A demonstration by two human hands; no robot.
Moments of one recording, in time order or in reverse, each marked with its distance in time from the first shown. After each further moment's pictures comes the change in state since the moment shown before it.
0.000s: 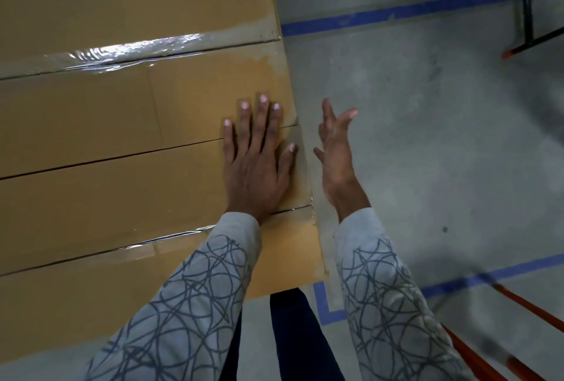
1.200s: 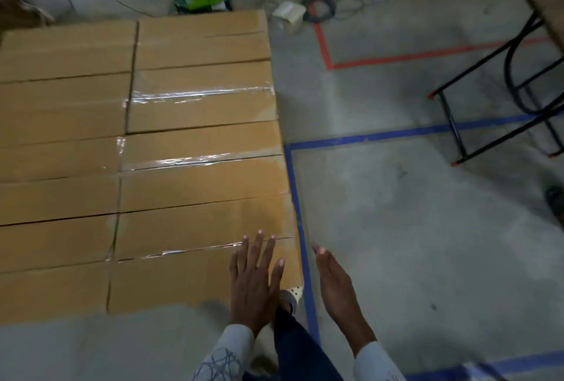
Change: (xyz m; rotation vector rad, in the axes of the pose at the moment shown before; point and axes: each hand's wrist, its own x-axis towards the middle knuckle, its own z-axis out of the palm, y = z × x) left_hand -0.198 0.089 -0.176 -0.173 -0.028 -0.170; right_hand -0.316 -0.072 -0.066 -0.294 -0.075 -0.122
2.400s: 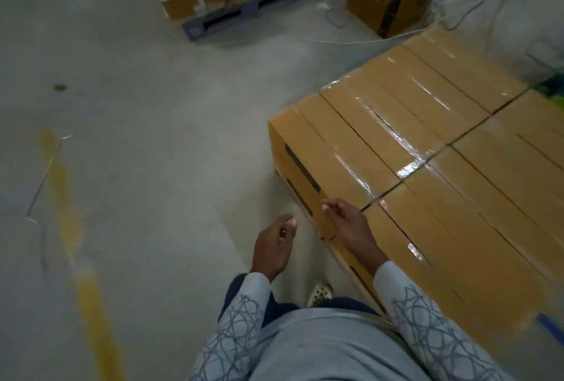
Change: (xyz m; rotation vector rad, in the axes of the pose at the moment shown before) left_hand -0.377 -0.312 -0.191 -0.906 0.753 -0.918; right_hand -0.218 -0.022 0.485 -0.753 -0.861 -0.484
